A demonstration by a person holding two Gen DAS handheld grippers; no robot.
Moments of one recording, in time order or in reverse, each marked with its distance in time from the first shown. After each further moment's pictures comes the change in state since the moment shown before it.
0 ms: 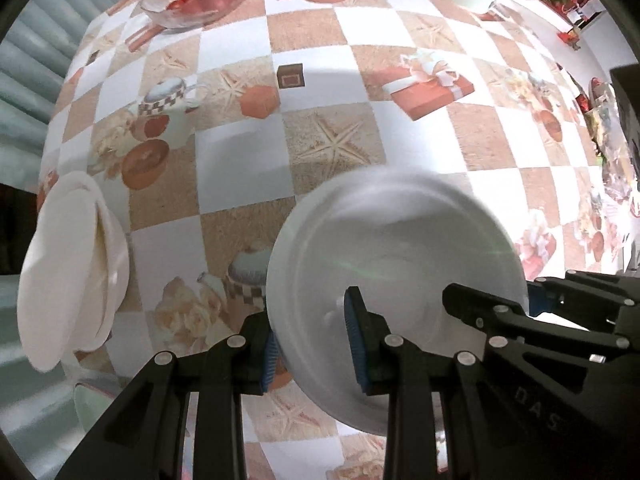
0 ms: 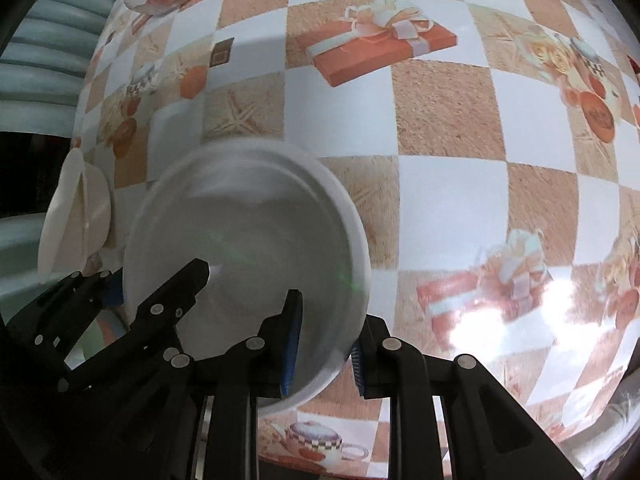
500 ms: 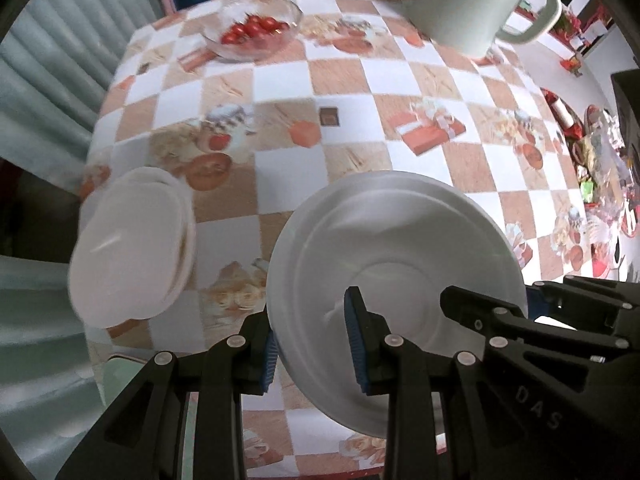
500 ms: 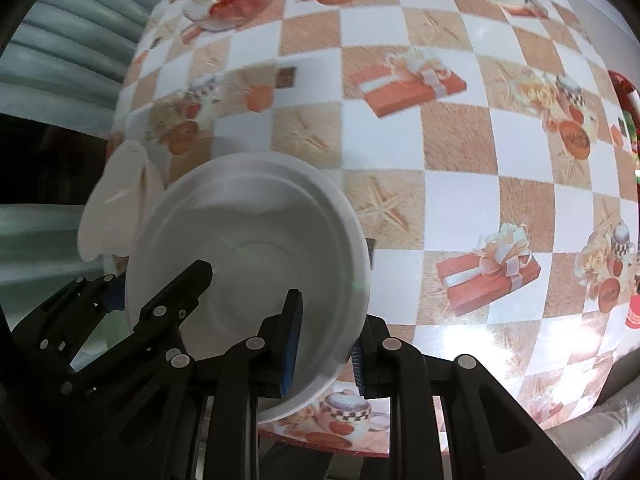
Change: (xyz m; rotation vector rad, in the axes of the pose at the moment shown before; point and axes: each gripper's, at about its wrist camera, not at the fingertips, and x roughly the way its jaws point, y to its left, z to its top) left arm -0.081 0.047 -0.005 -0.056 -0.101 0.007; right arm -0.071 0.008 -0.030 -0.047 -0.080 0.009
